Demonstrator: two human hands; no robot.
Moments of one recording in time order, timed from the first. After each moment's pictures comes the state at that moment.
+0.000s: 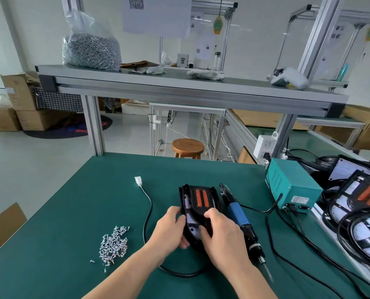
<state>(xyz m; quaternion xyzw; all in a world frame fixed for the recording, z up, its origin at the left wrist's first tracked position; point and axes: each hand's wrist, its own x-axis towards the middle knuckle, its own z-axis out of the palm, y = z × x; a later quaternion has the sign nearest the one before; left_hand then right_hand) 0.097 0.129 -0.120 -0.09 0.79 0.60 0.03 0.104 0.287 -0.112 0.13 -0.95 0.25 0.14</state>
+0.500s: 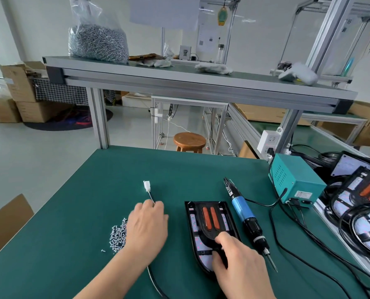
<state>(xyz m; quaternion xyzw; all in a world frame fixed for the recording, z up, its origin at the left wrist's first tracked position) 0.131 0.083 -0.102 -0.08 0.98 0.12 -0.10 0.179 0.294 -0.101 0.13 -0.98 0.16 0.09</state>
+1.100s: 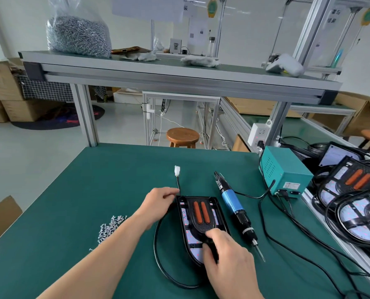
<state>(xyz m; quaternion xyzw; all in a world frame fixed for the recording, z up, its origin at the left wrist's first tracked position) 0.061 0.095 -0.113 -0.05 0.86 0.51 0.01 0.185 0.297 -0.112 0.10 -0.95 0.25 0.18</state>
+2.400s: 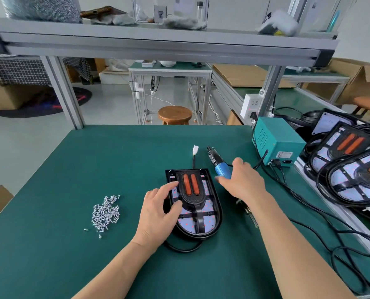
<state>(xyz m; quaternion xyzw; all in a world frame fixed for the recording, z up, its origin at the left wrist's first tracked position) 0.147 0.132 -0.139 0.01 0.87 0.47 -0.14 0.054 0.352 -0.095 -0.06 -0.99 0.14 0.01</state>
